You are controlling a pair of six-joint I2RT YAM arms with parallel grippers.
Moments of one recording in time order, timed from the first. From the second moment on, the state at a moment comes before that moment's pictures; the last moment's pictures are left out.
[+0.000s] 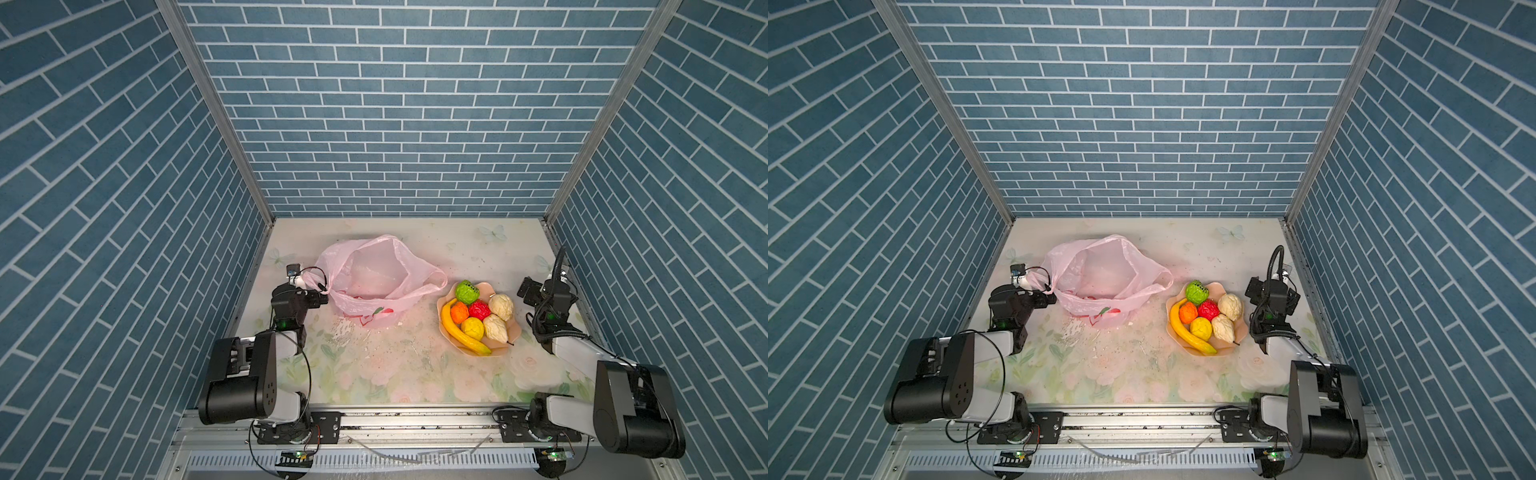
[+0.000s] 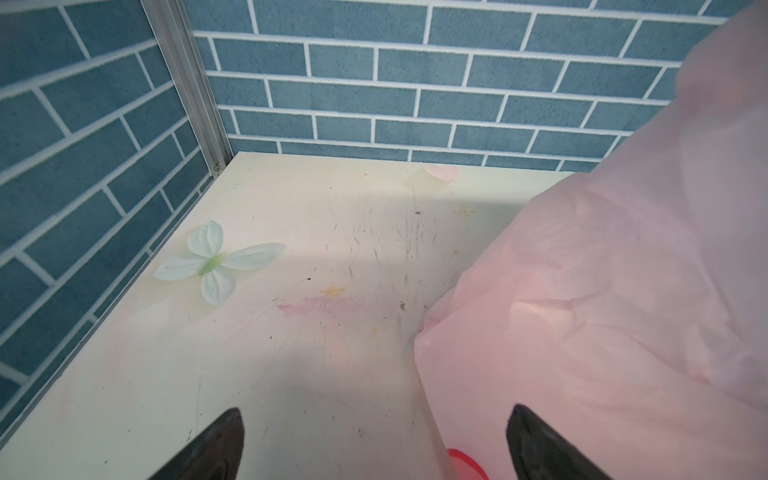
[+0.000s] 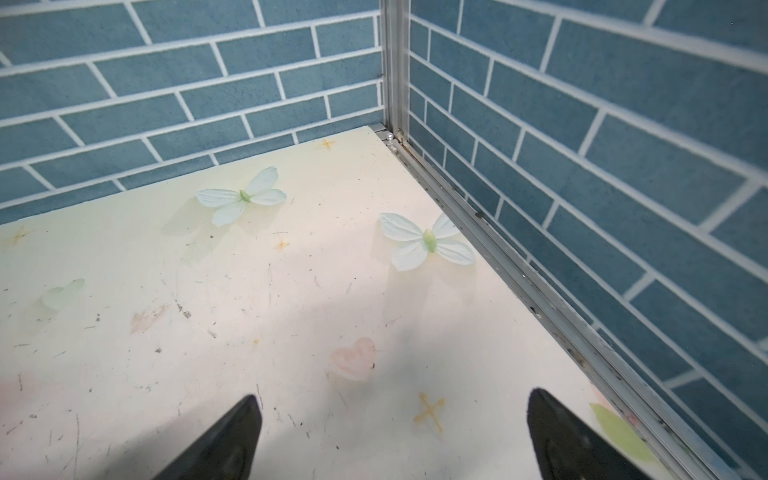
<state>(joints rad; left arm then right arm) 0.10 1.44 0.36 0.75 0.11 -0.03 -0.02 1.28 0.41 0.48 0.27 0.14</state>
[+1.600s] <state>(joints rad) 0.04 1.52 0.37 0.77 0.09 0.06 -0.06 1.53 0.36 0.81 0.12 0.10</state>
